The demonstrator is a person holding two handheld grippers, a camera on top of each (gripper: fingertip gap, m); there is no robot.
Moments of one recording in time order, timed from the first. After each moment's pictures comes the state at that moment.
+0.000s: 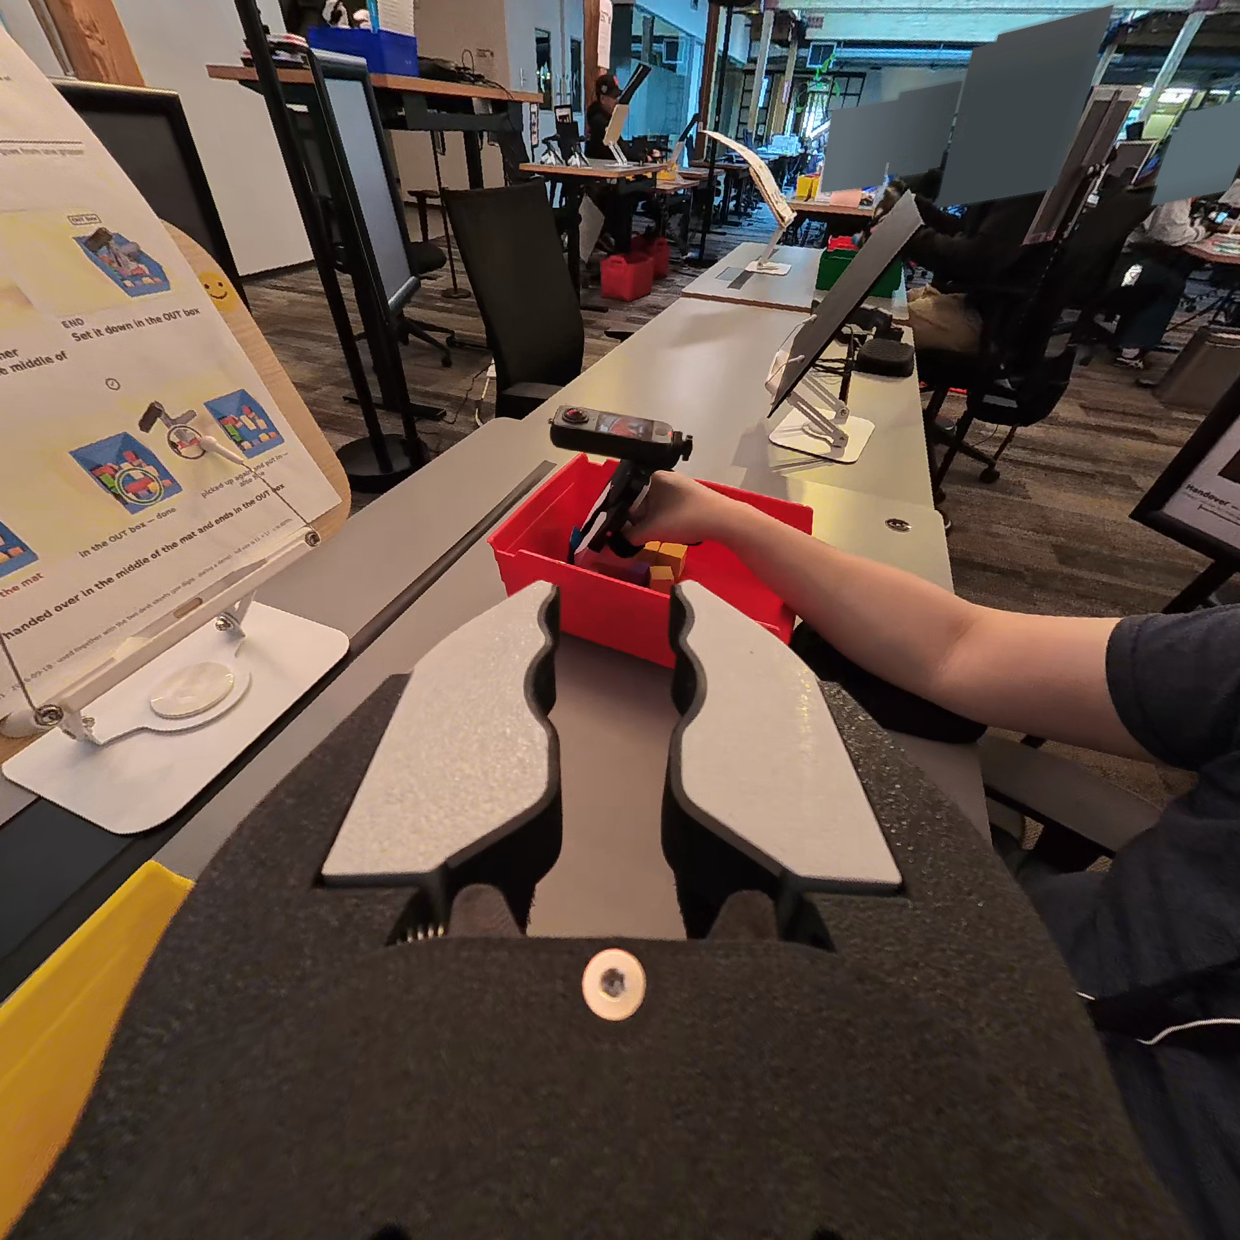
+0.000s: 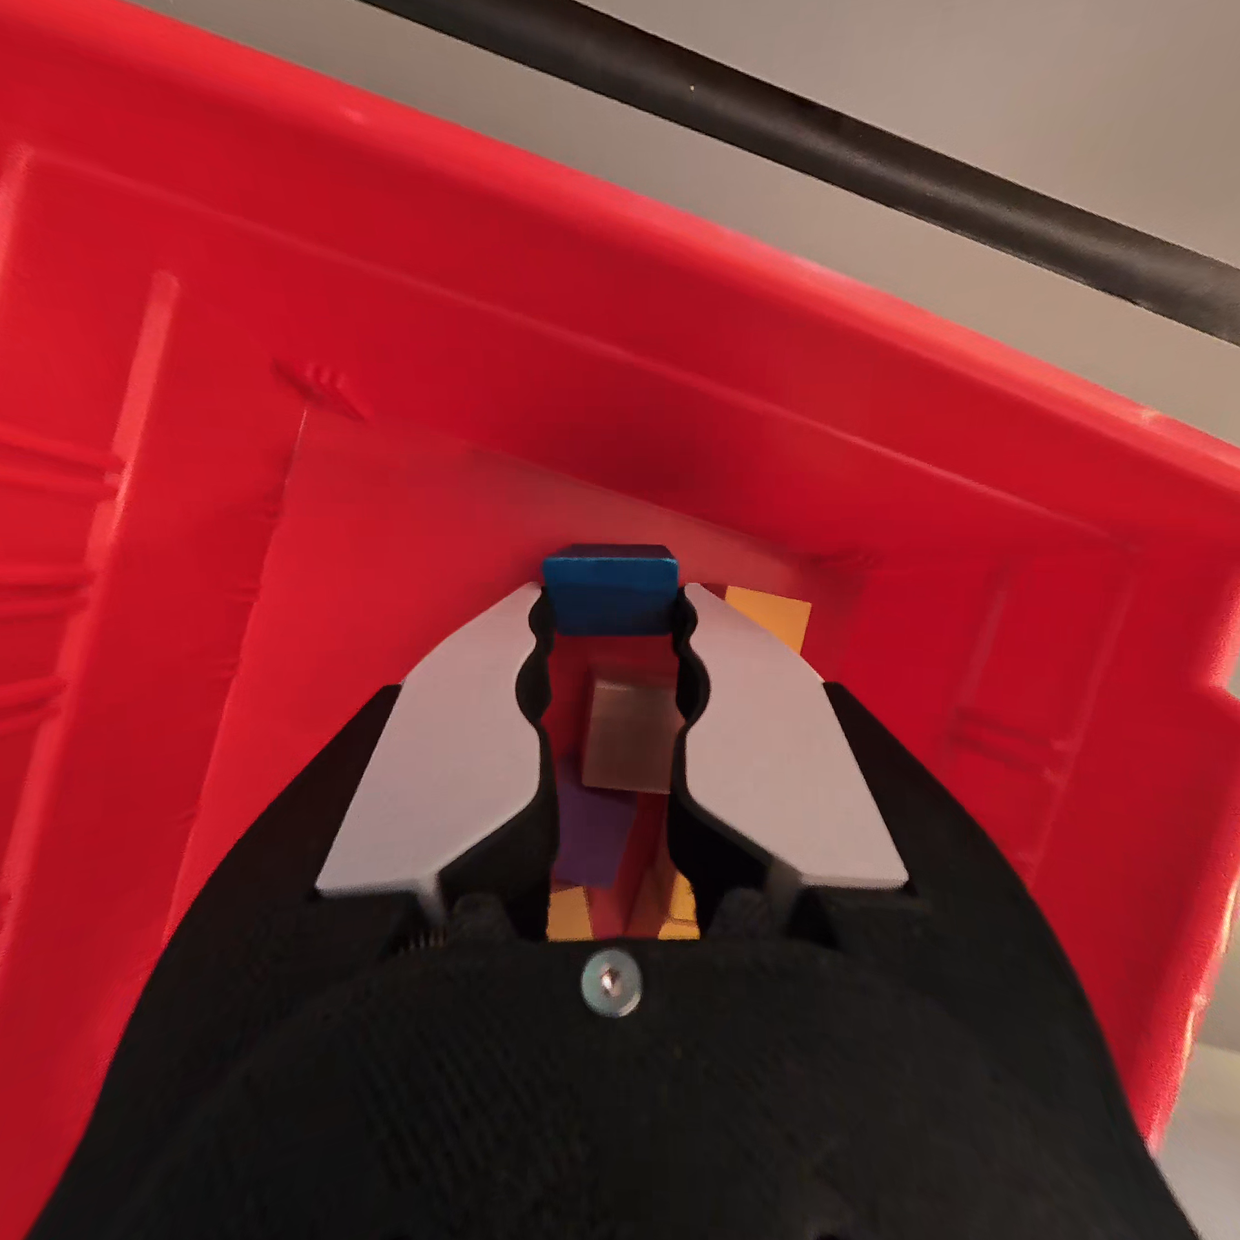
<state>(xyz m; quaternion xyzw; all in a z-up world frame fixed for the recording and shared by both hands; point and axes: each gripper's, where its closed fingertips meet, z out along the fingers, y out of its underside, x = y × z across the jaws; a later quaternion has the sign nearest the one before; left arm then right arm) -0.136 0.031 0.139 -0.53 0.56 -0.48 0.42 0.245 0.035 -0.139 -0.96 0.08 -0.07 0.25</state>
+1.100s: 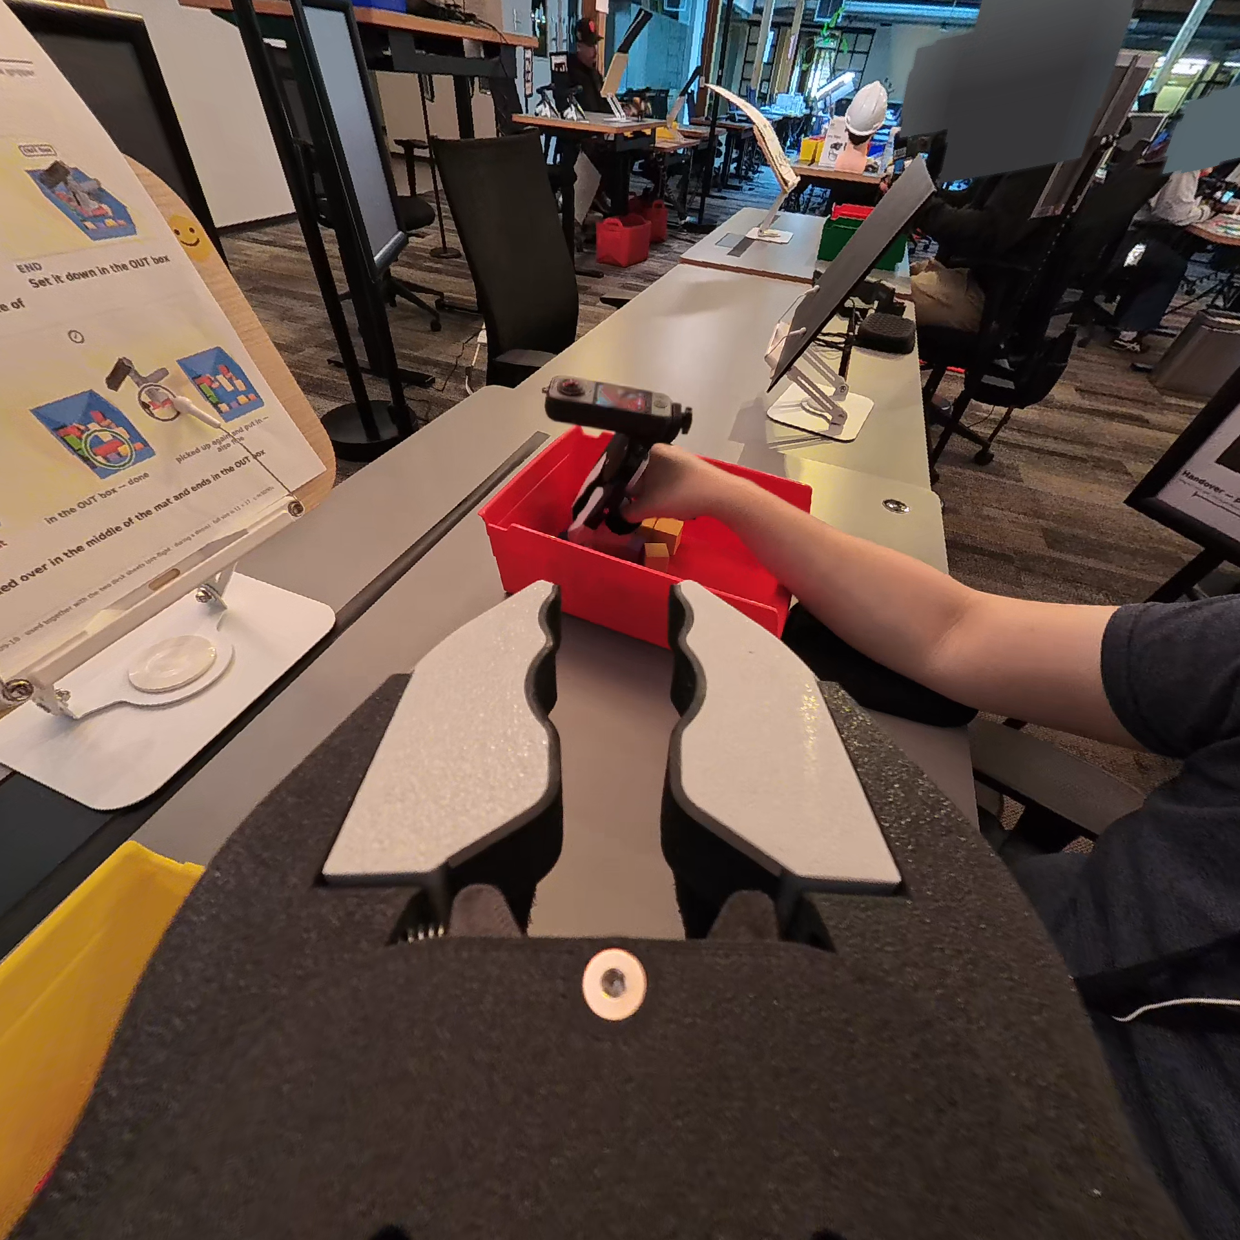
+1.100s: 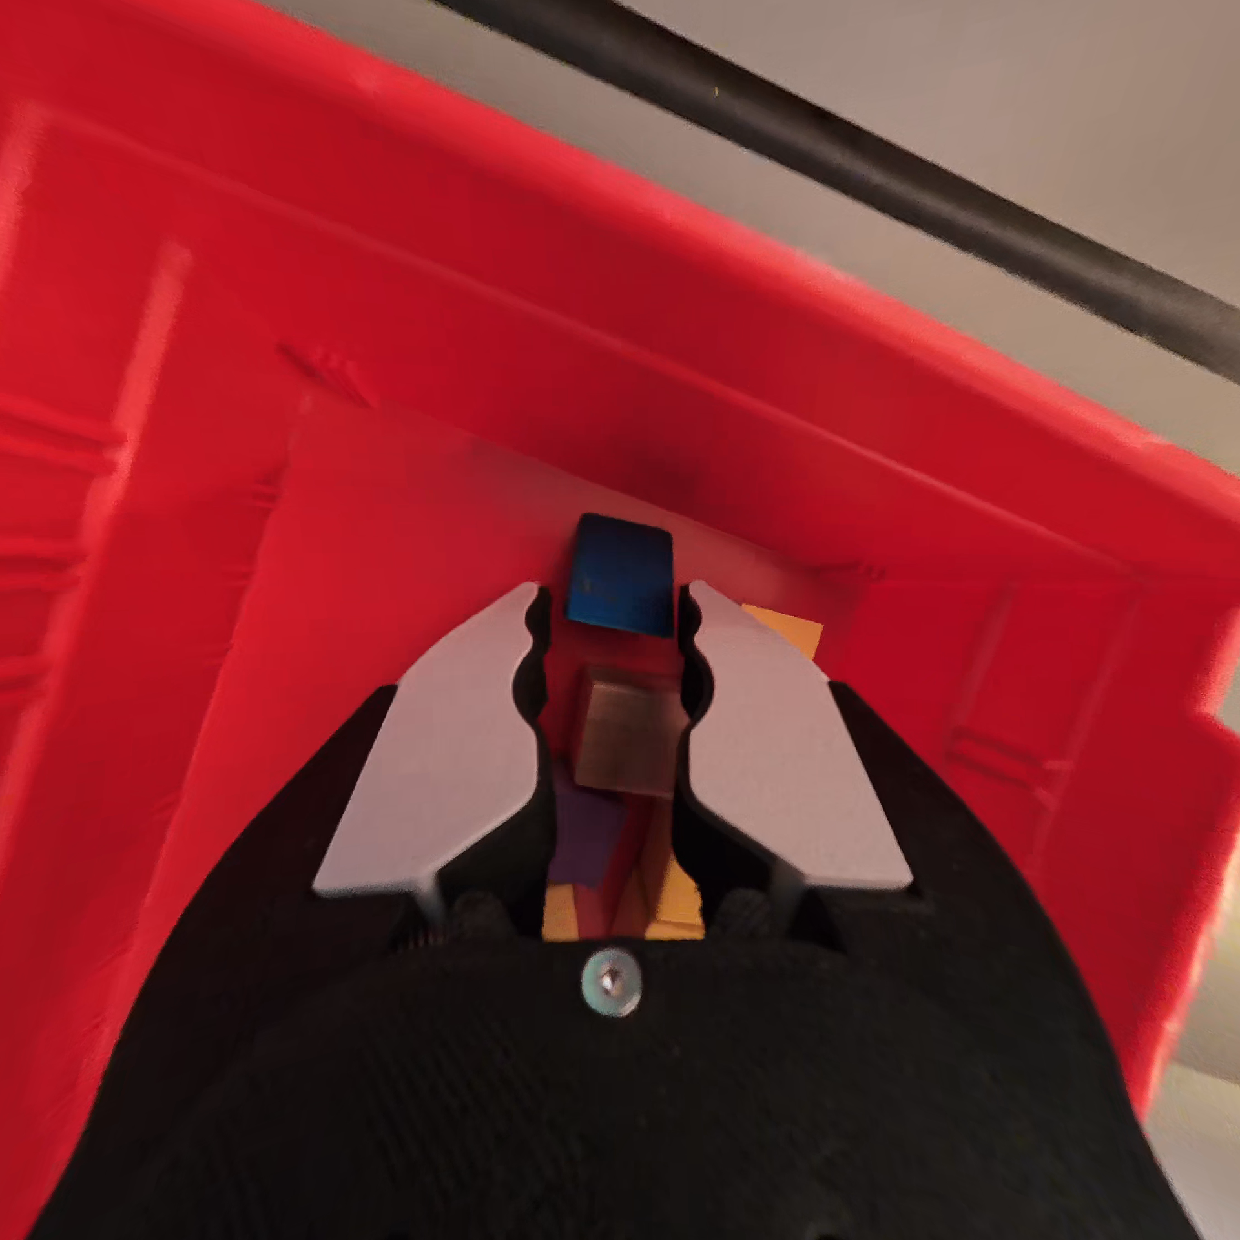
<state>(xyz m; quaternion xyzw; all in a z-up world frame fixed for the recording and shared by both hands) -0.133 0.031 0.131 -0.54 0.57 -0.48 0.40 0.245 0.035 -0.140 -0.96 0.05 -0.07 0.25</state>
